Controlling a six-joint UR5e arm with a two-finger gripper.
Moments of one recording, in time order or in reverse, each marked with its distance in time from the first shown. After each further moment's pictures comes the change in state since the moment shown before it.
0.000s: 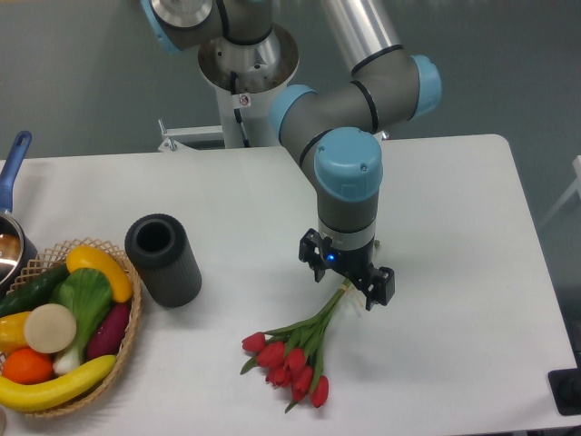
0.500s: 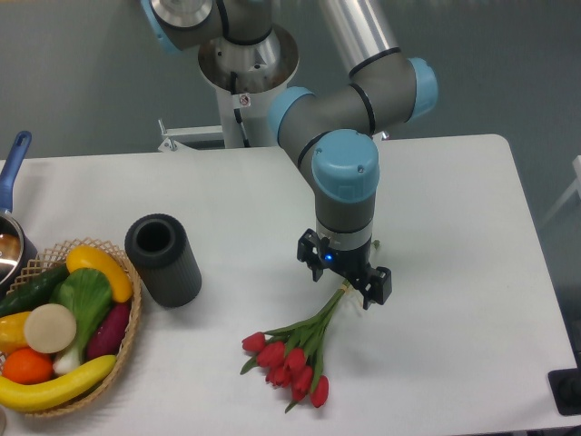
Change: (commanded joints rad) arm 0.003 -0.002 -0.057 0.053 -0.005 -0.018
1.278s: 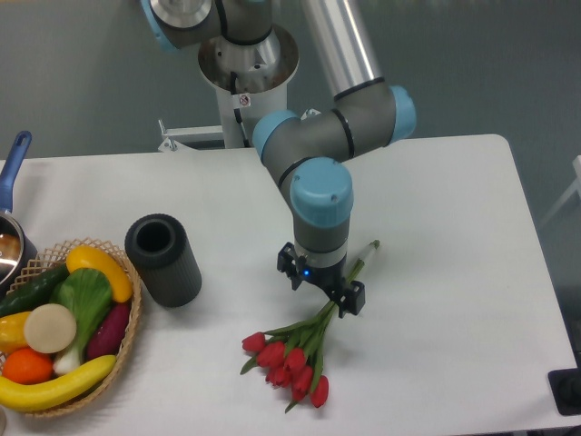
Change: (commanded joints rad) arm -0.058 -0.089 -0.020 0.013 0.006 -0.038
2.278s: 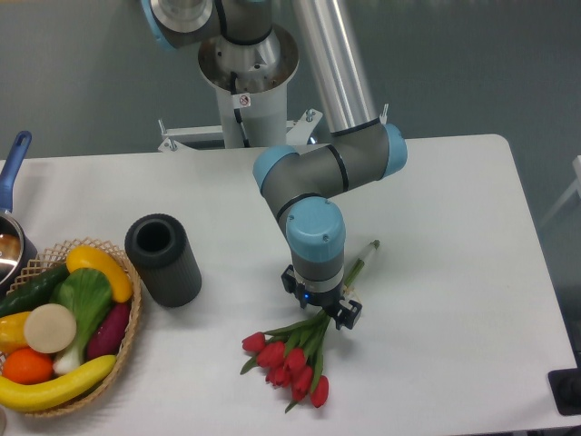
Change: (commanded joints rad) arm -0.002 -0.074 -0.011 0.107 0.078 -0.002
